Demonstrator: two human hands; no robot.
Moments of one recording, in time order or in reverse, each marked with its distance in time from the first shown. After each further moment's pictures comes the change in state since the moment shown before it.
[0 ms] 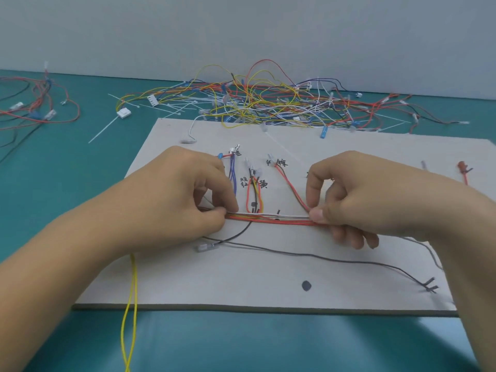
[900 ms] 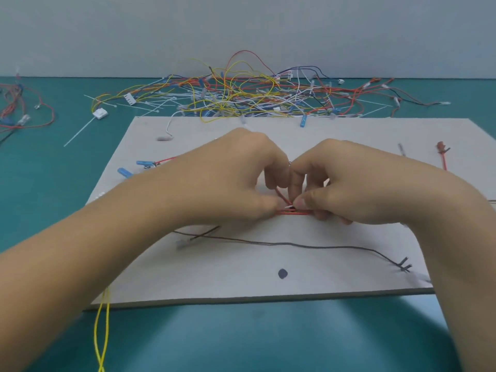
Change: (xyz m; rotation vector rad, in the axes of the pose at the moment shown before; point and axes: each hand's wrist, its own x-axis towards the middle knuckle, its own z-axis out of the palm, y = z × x) left_hand 0.062 0.049 0.028 0.155 -0.155 0.106; right_hand 0.003 0.016 -0.006 -0.188 0.081 -0.122
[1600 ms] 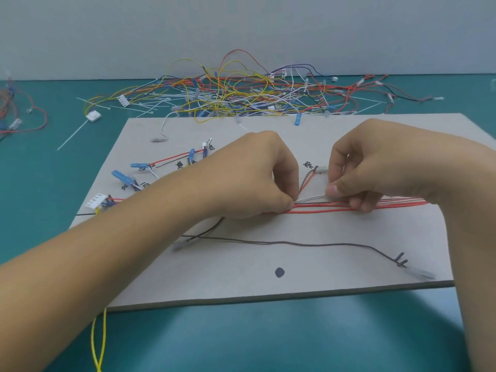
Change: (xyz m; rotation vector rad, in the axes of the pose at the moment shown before) left_hand 0.025 0.007 0.018 -0.180 -0.080 -0.131; right_hand -0.009 0.026 -0.022 0.251 0.065 0.297
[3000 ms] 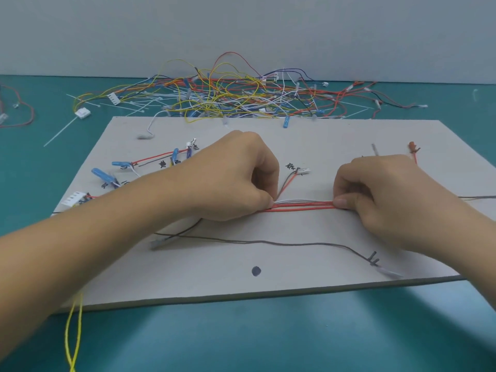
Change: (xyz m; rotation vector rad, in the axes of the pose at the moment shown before) left_hand -0.007 -0.002 -0.002 0.005 0.053 0.062; right_hand -0.031 0.041 0.018 -0.371 0.292 -0.345
